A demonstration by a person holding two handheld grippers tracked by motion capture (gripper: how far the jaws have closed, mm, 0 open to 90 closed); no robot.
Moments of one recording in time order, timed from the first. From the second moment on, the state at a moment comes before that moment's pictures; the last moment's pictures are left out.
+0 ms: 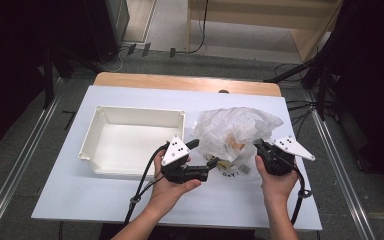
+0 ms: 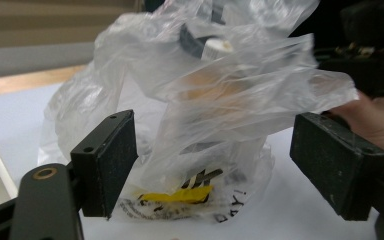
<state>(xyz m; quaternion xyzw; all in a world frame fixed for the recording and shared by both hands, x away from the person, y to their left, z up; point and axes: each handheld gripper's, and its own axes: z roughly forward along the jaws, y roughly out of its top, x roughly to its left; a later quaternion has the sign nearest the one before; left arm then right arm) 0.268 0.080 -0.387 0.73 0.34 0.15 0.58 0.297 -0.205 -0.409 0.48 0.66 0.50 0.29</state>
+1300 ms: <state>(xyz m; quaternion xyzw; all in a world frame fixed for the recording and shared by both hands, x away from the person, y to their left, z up) 0.300 0.053 -0.435 0.78 0.43 0.13 0.44 0.313 -0.228 -0.448 0.54 0.67 0.44 0.25</state>
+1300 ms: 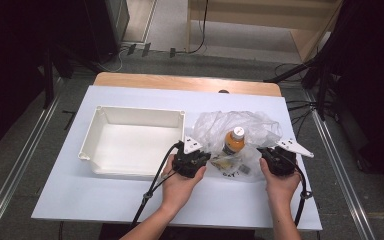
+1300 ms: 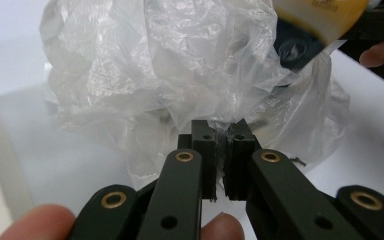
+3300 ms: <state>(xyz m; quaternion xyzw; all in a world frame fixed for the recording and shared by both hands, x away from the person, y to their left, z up) 0.258 0.073 -0.475 0.80 0.42 0.15 0.41 0.246 -0.249 -0.382 0.42 0.64 0.57 0.28</state>
